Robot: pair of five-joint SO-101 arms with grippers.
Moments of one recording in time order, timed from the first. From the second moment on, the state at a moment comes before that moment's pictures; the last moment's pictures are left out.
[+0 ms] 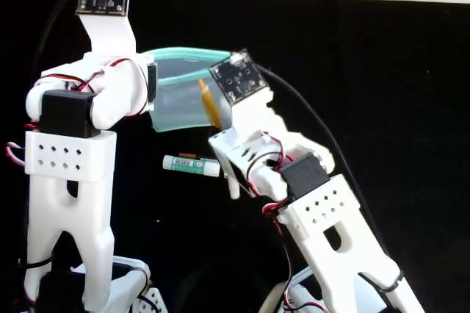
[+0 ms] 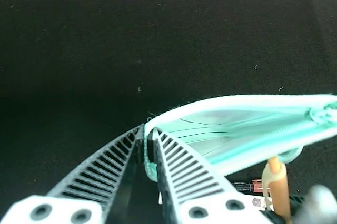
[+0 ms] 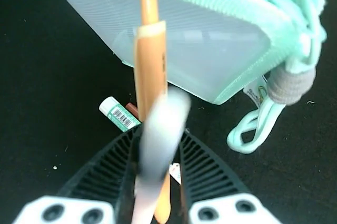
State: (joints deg) left arm 3.6 -19.7 -4.2 81.7 4.8; right arm -34.3 -38.6 28.9 58.9 3.3
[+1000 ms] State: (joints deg) left arm 3.6 -19.7 -4.2 81.9 4.8; right arm -31.2 -38.7 8.9 70.7 0.7
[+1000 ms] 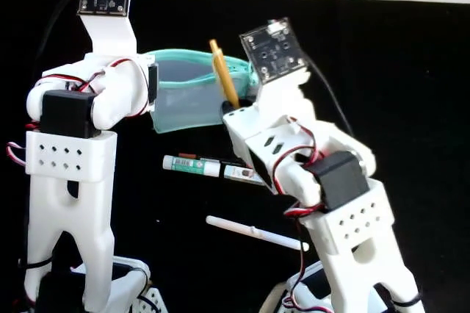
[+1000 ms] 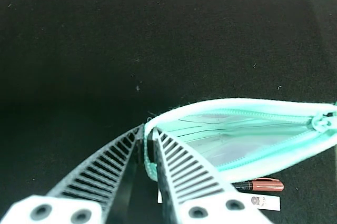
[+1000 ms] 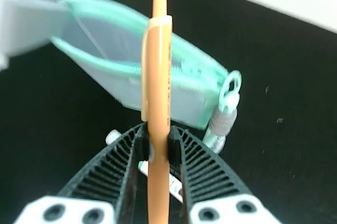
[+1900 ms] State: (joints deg) left arm 3.6 -19.7 -4.2 81.9 4.8; right arm -34.5 -9.6 -38.7 70.7 0.7
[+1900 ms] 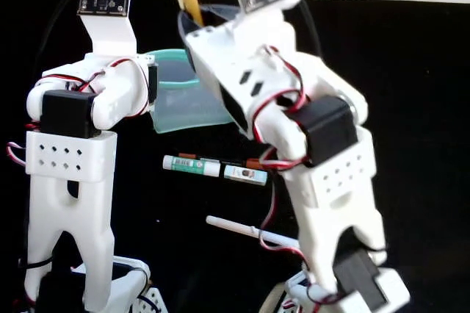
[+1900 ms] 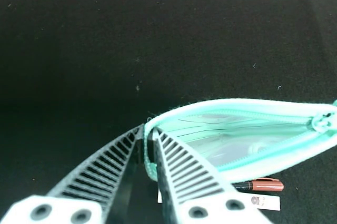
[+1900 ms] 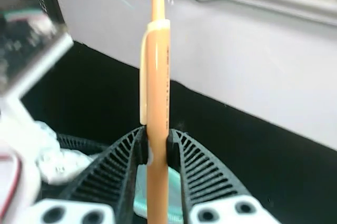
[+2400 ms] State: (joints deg) left arm 3.6 -19.7 -4.2 81.9 4.8; right arm -34.5 12.0 -62.4 70.7 0.7
